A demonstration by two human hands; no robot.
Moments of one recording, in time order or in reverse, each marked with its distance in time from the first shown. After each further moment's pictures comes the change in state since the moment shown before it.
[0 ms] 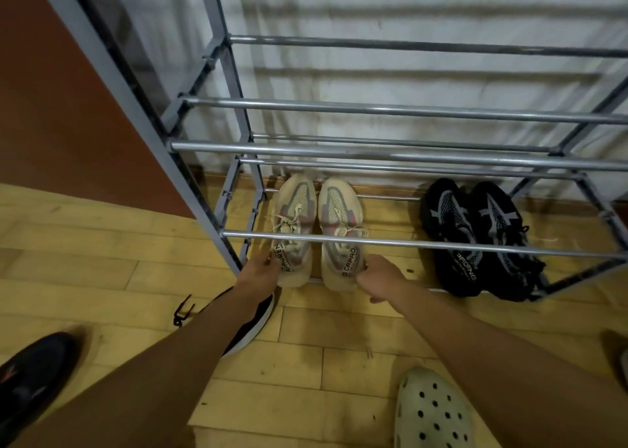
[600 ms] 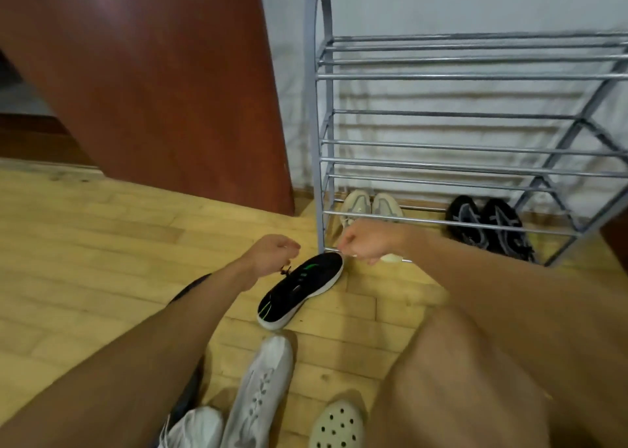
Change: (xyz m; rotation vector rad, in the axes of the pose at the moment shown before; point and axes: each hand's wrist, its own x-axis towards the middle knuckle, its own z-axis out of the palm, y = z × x) left_hand -0.235 -0.006 -0.178 0.082 -0.061 0.164; right_hand -0.266 -0.133 0.001 -0.314 -0.249 -0.381
